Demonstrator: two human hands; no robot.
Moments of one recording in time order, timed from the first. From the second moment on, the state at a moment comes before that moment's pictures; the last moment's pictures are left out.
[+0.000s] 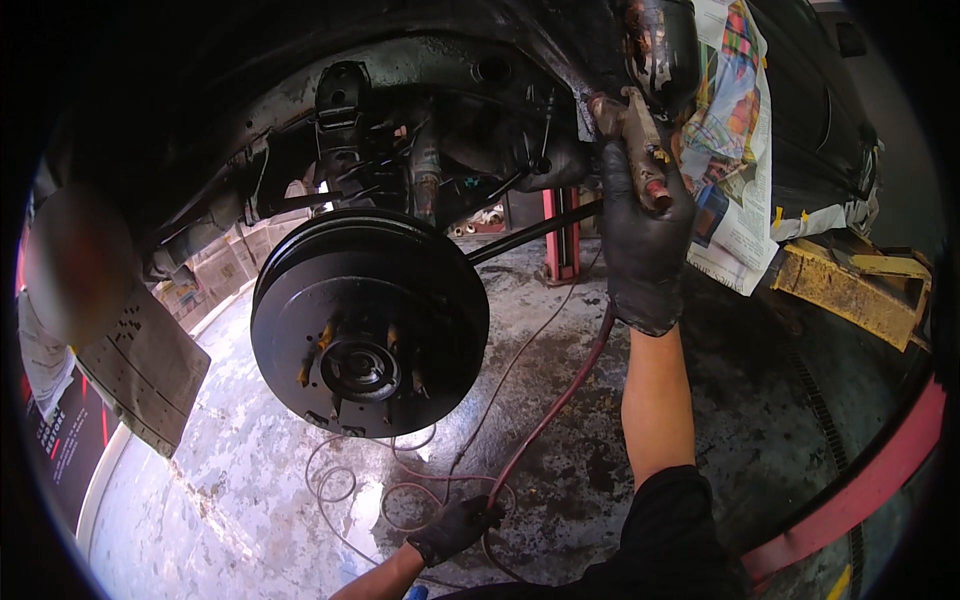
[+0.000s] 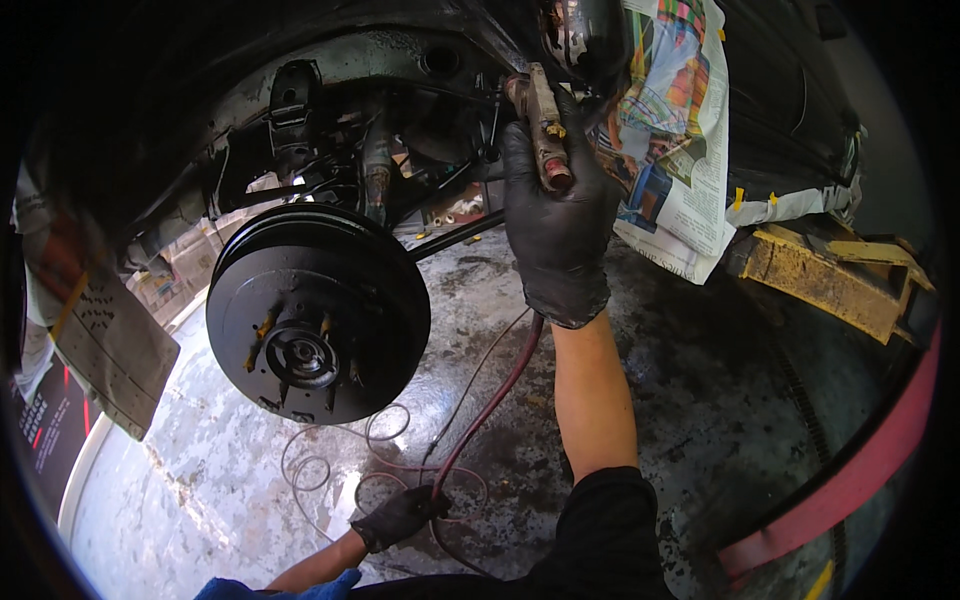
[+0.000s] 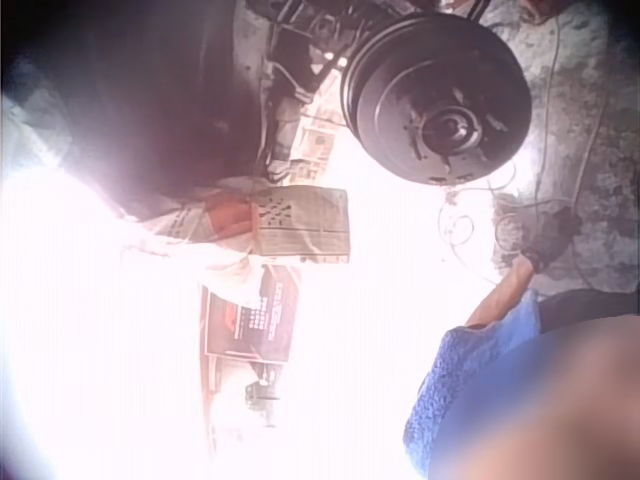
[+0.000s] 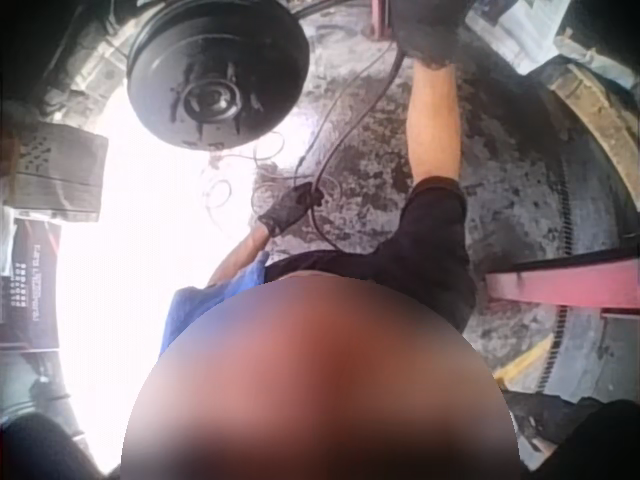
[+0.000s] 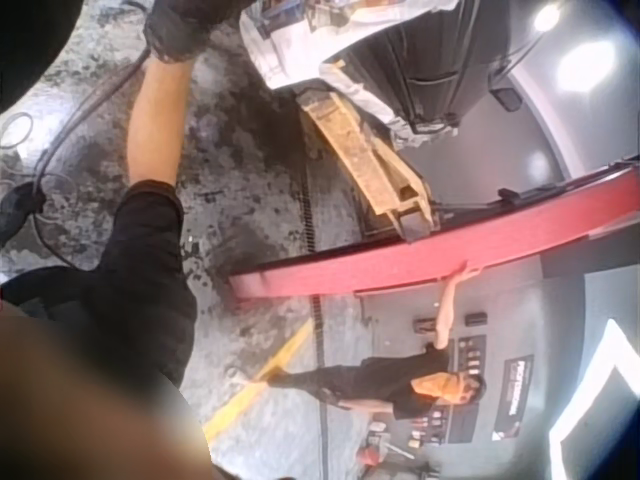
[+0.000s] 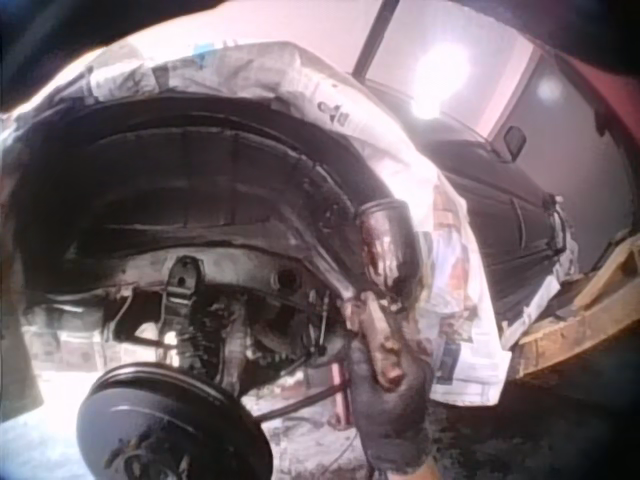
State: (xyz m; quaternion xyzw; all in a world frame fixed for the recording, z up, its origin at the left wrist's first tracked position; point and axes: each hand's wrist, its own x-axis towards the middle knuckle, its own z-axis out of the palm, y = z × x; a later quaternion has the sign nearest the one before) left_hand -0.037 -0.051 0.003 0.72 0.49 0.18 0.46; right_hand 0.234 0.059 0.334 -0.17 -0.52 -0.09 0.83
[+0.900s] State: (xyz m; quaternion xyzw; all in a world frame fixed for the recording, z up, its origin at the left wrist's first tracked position) left_hand -0.035 -0.062 0.007 0.71 0.48 0.22 0.46; right_hand 0.232 0.056 0.331 -0.19 -0.52 -0.16 0.82
